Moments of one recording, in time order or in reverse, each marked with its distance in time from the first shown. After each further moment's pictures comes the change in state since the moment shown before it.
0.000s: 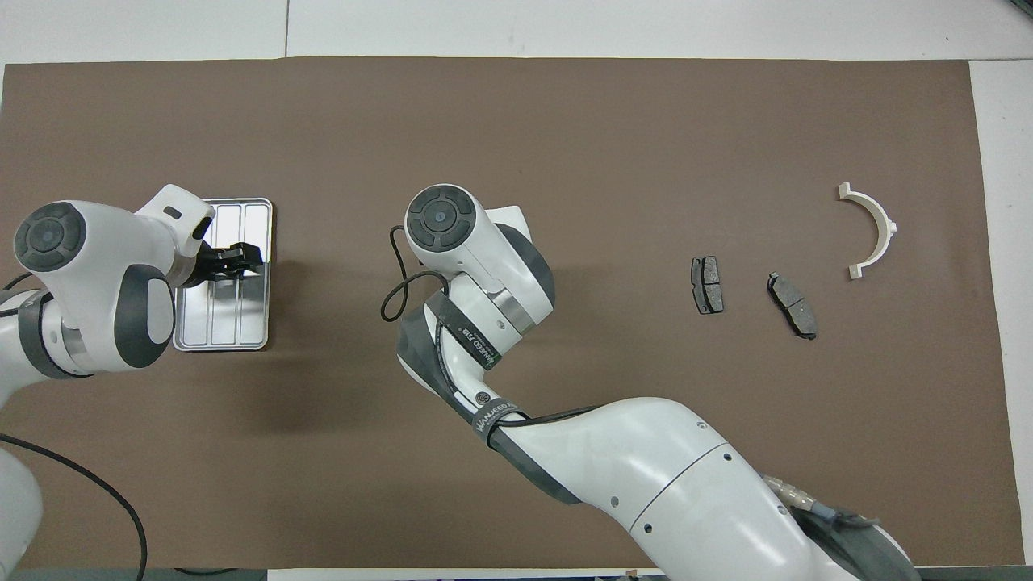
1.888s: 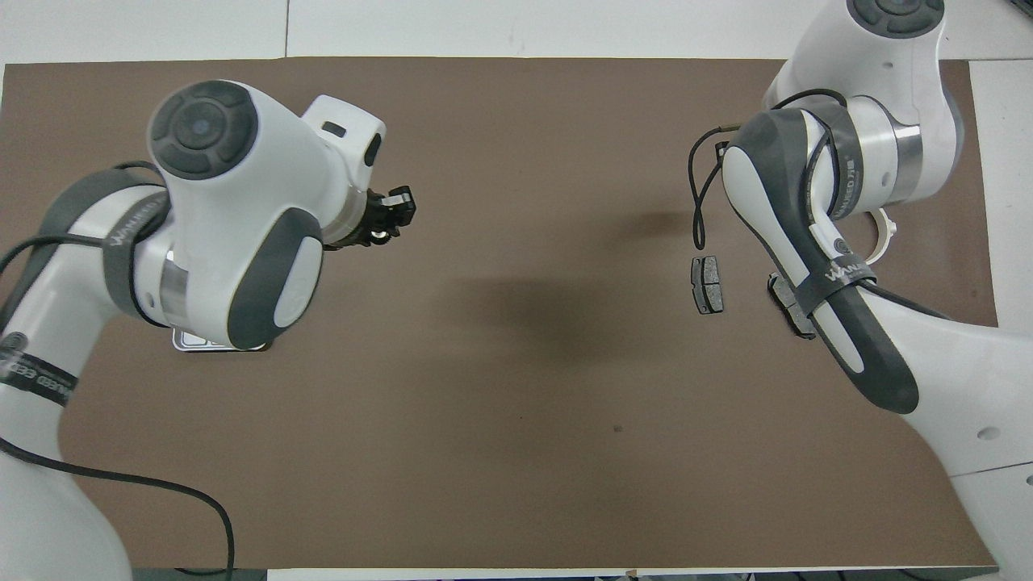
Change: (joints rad) left arm -0.459 -0.034 -0.014 0.459 -0.026 -0.503 -0.578; right arm -0.551 -0.289 -0.020 -0.205 -0.041 -0.100 -1.118
